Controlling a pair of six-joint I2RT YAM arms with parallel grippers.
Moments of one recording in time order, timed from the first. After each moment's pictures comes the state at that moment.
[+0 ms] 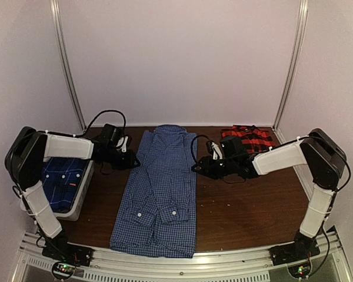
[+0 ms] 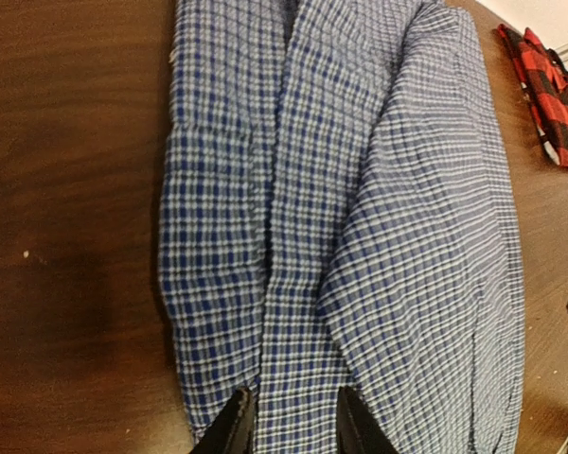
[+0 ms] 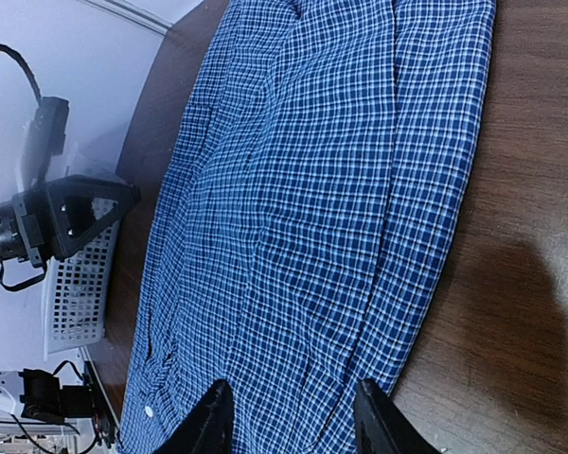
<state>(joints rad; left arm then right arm) -0.43 1.78 1.07 -0.16 0.23 -0.44 0.63 1.83 0.97 0.26 -0.36 0.75</state>
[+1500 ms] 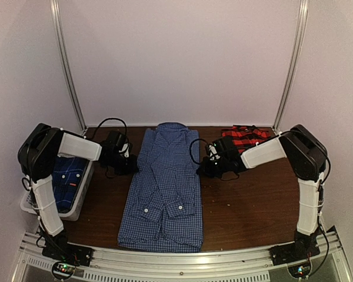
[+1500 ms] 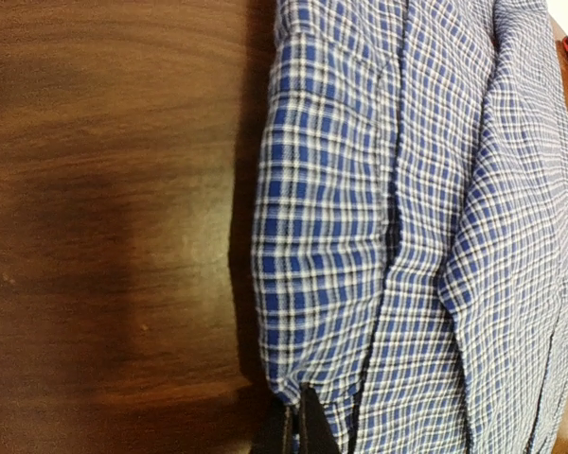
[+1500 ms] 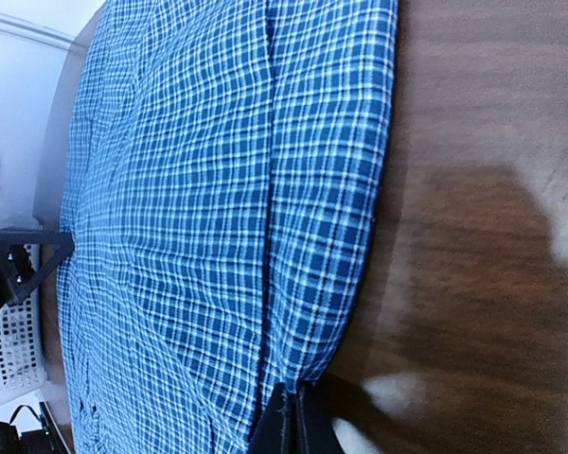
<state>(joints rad) -0.42 1.93 1.09 -0.11 0.20 -0.51 0.59 2.04 1.16 0.11 -0.29 0.72</state>
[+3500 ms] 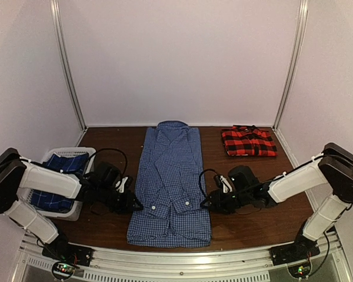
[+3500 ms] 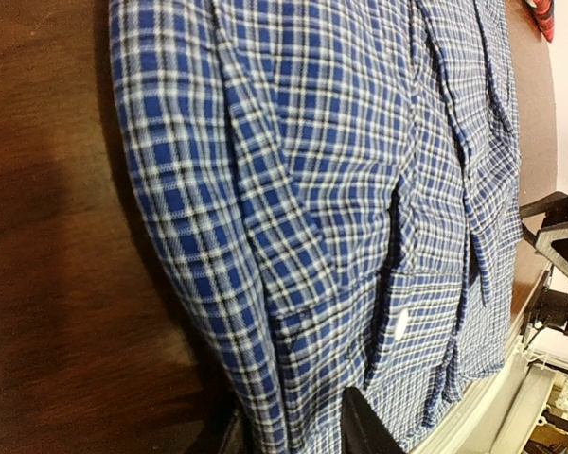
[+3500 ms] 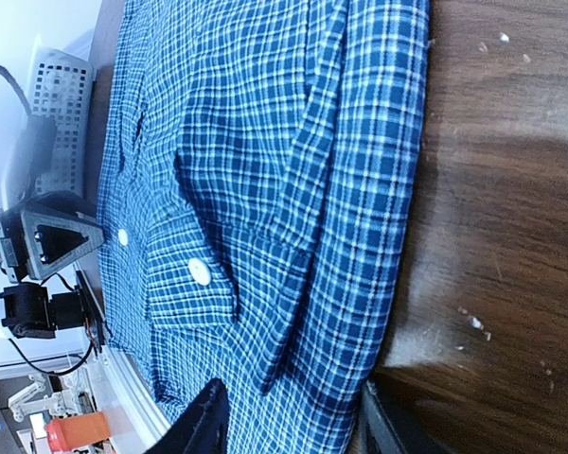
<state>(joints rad) -0.67 1.46 0.53 -0.02 0.40 -0.76 0.81 1.60 0.56 0.29 -0.37 0.93</state>
